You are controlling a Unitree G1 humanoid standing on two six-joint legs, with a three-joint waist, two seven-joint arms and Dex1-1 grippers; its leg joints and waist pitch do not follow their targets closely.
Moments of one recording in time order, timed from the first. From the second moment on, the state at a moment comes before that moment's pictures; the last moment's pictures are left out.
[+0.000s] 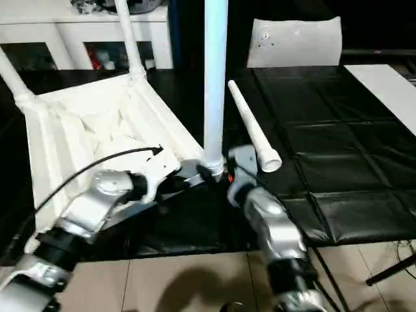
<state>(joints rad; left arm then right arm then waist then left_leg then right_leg) -0.51 0.32 -0.32 0.34 0.10 0.32 -0.87 -0.30 -0.16 0.02 0.28 0.20 0.23 0.63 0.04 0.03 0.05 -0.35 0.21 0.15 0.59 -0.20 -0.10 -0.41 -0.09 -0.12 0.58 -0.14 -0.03</state>
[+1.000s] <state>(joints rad) -0.65 0.48 -0.47 0.59 0.07 -0.22 -1.42 -0.41 -0.47 0.27 0.34 0.19 0.09 1.36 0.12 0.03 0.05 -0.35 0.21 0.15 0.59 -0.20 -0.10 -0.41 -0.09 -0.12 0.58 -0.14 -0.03</state>
